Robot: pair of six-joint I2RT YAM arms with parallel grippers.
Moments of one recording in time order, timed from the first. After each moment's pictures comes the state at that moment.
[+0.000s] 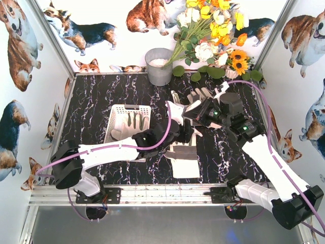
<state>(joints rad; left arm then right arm) -1.12 1.51 1.06 0.11 -0.38 -0.52 0.44 1.01 1.02 -0.42 -0.30 0.98</state>
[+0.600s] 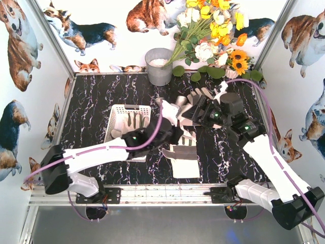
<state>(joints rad) -1.11 1.41 1.04 -0.05 -0.31 -0.51 0.43 1.00 1.03 -0.51 -0.26 0.85</state>
